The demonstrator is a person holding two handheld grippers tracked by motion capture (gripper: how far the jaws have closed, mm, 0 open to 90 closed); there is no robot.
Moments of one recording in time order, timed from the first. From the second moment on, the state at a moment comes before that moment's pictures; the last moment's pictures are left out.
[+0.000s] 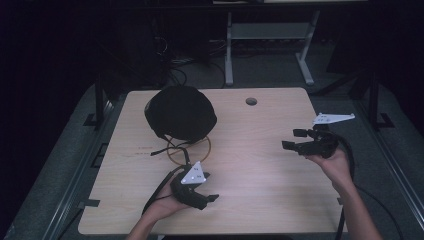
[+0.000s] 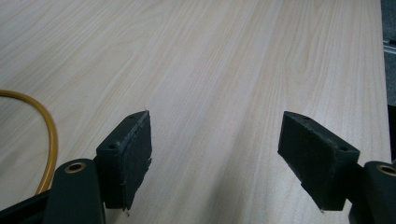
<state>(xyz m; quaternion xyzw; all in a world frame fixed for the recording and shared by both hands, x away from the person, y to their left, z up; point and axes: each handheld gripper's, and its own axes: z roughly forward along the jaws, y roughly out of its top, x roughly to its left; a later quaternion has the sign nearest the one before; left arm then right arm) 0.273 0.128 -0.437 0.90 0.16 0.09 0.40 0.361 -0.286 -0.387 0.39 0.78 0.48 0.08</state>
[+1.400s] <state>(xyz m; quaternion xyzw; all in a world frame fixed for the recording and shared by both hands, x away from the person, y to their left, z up) 0.273 0.129 -0.438 0.90 0.17 0.09 0.40 0.287 -0.305 -0.441 0.39 0.79 0.47 0.07</state>
